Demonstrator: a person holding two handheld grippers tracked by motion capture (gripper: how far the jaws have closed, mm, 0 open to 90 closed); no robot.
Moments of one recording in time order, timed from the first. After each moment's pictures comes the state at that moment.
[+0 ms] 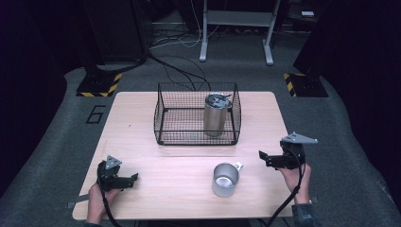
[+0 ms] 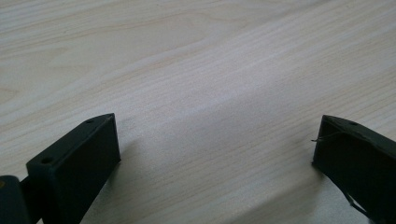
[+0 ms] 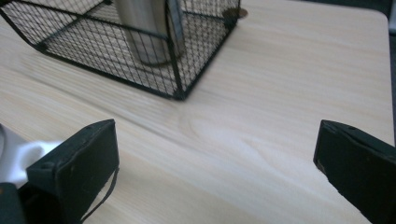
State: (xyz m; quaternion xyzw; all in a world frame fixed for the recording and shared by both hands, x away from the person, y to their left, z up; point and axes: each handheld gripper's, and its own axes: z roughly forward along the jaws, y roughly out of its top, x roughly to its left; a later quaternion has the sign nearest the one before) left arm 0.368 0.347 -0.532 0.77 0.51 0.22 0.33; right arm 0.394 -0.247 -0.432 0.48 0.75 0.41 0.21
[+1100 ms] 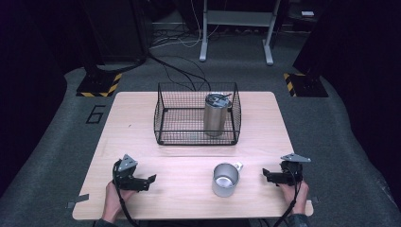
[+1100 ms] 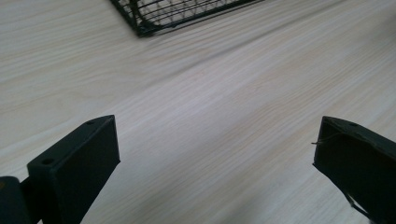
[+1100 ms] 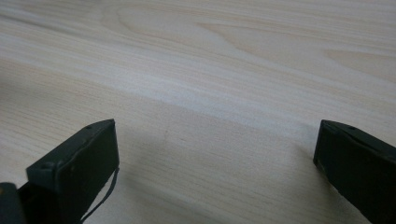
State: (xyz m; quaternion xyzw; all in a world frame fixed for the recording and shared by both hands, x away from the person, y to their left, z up) left arm 0.358 0.287 -0.505 0.79 0.43 0.18 0.40; right arm 0.389 -0.272 -0.528 0.54 0.74 0.35 0.20
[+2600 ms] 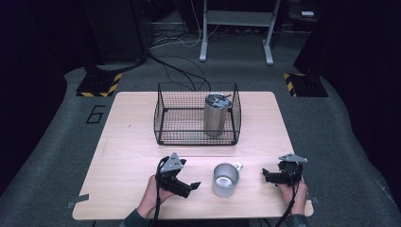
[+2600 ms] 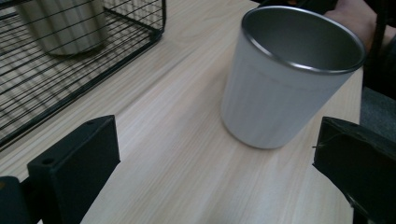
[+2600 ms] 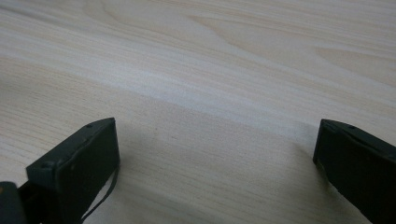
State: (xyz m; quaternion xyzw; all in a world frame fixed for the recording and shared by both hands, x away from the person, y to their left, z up) left arm 0.354 0.154 -0.468 0.83 0.25 0.09 0.48; right arm 0.390 -0.266 -0.530 0.54 0.74 0.32 0.23
